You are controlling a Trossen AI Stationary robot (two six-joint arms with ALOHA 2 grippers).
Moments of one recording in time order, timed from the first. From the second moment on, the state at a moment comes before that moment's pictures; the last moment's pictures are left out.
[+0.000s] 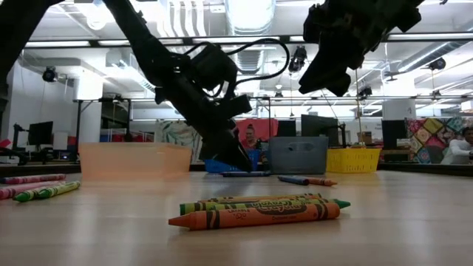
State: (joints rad) left arm 0.19 1.94 1.00 0.19 -0.12 0.33; right arm -0.01 1.27 0.78 -0.20 -0.08 0.33
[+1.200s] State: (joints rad) left arm 0.21 1.94 0.98 0.18 -0.08 0.28; right arm -0.01 1.27 0.78 -0.20 -0.07 0.33
